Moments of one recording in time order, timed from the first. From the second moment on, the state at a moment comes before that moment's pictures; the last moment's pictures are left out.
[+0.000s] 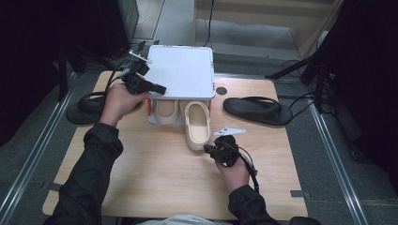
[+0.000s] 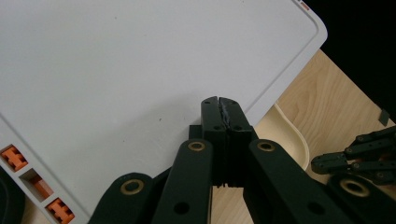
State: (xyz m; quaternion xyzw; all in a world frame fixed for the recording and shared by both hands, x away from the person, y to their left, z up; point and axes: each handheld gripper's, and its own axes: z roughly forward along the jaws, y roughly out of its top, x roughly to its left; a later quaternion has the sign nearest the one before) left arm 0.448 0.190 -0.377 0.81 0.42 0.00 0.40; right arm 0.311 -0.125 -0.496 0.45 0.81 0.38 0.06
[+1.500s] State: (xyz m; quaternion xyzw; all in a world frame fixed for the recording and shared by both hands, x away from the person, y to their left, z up) left arm 0.449 0.192 -0.377 0.81 0.43 -0.01 0.41; right arm 0.387 -0.072 -0.495 0.45 0.81 0.38 0.07
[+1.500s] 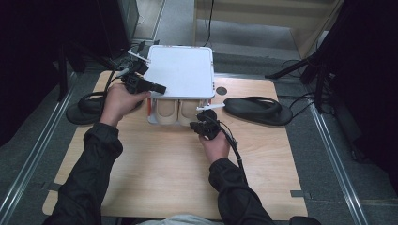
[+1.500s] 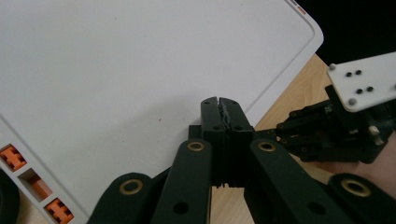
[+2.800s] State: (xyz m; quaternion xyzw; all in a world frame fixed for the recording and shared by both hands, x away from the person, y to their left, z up) left arm 0.404 0.298 -0.387 0.74 0.54 0.07 0.40; right arm 0.323 -0.172 -0.470 0.38 0.79 0.47 0.07
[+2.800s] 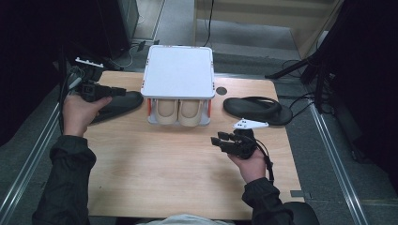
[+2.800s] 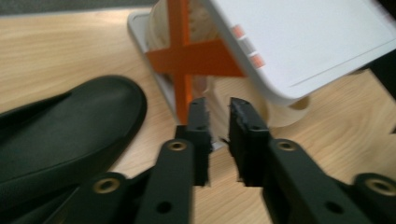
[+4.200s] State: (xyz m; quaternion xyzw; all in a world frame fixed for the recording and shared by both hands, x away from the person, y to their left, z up) left arm 0.482 0.303 -0.508 0.71 0.63 0.09 0.31; right arm 0.314 -0.182 -0.481 0.41 0.80 0.44 0.08
